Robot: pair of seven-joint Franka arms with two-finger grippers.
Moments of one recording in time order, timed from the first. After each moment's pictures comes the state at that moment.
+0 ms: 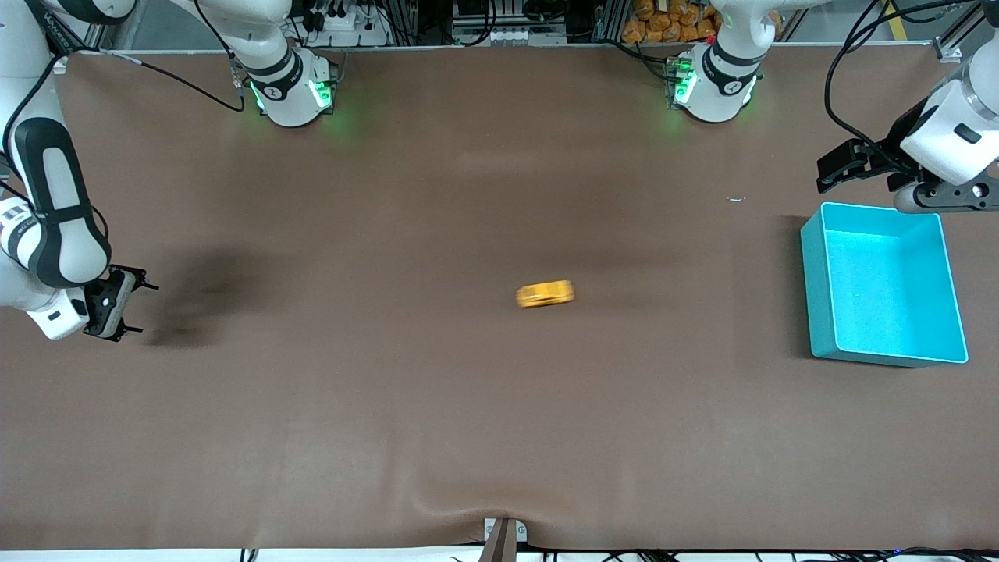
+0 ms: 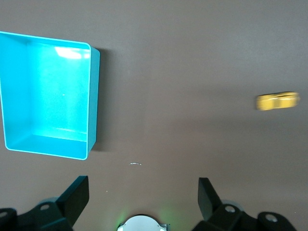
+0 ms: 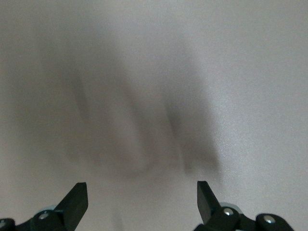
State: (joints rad) left arm 0.08 -0.02 -0.19 -1.58 0.00 1.46 -0.12; right arm -0.26 0.56 -0.17 -1.85 0.21 2.24 -1.86
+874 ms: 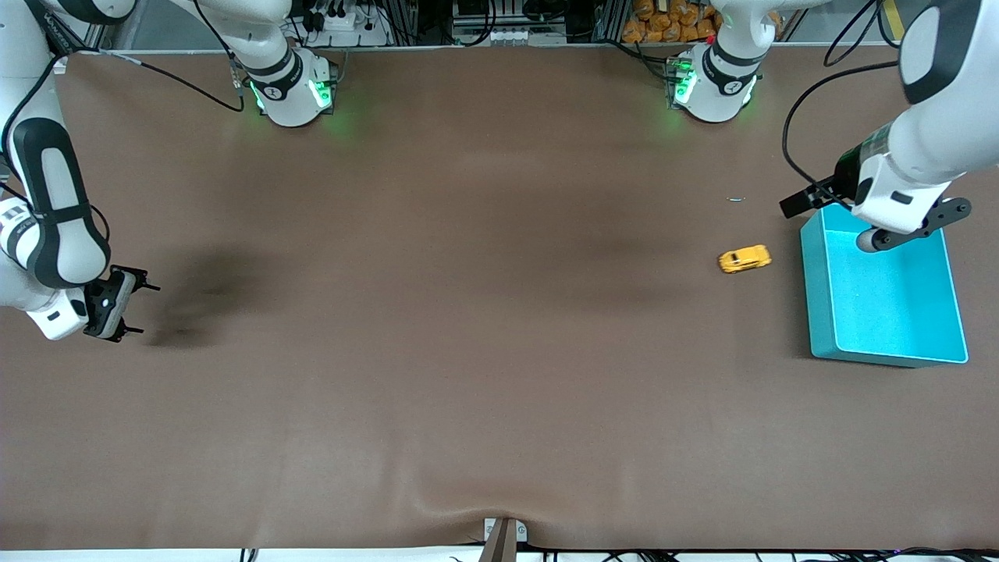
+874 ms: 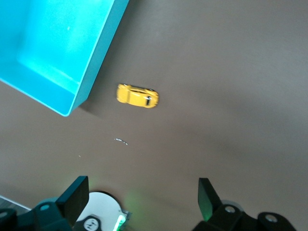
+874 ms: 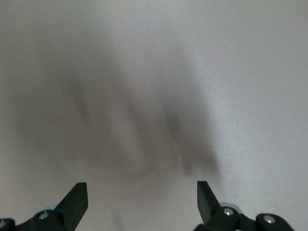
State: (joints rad) left arm 0.08 -0.03 -0.20 -1.85 0.00 1.58 -0.58; right arm -0.26 0.56 -0.16 -1.84 0.27 2.24 -1.86
